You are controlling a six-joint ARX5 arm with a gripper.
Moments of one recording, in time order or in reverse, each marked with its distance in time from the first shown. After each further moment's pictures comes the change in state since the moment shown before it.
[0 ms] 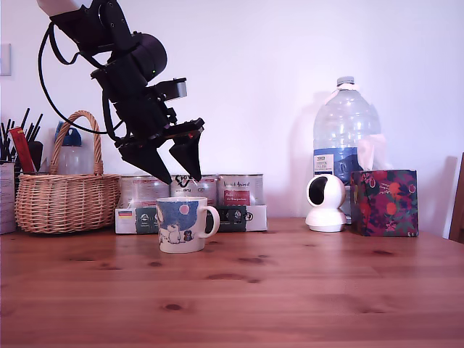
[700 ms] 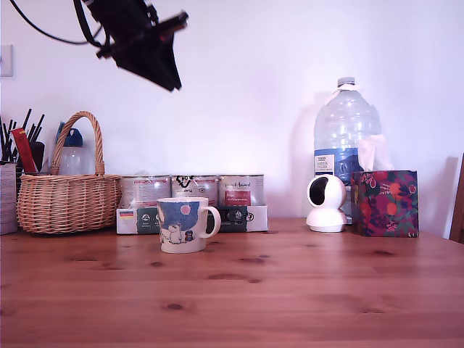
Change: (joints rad) arm 0.000 -0.325 -0.031 -0.020 -0.007 -0.011
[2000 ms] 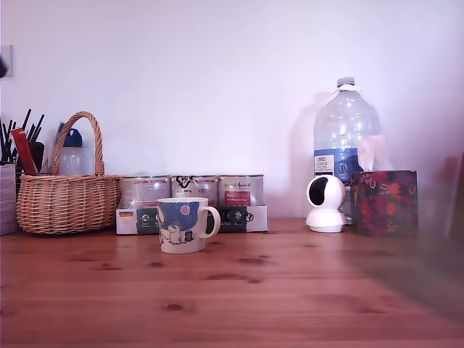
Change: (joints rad) arm 0.012 -1.192 -1.149 0.086 -0.099 -0.354
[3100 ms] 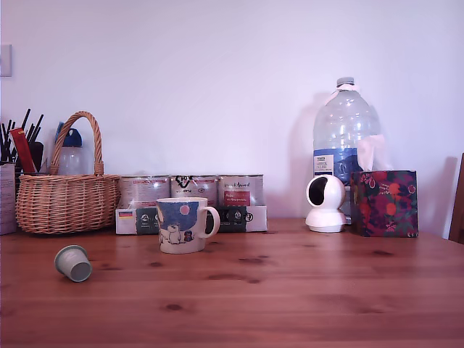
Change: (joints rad) arm 0.000 -0.041 -0.003 -0.045 -0.024 -0.028
